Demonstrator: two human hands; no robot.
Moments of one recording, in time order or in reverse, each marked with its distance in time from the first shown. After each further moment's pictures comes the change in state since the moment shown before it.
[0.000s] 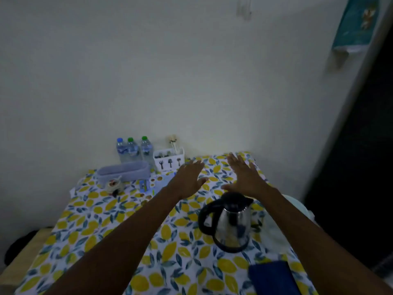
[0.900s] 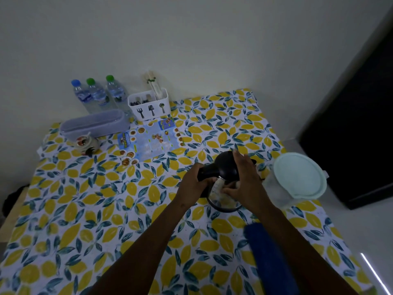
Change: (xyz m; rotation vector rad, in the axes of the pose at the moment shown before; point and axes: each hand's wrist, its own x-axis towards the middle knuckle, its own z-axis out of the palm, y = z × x) left_hand 0.006 0.002 0.153 -0.684 0.023 -0.251; right_hand -0.036 0.032 0.130 0.402 0.112 0.203
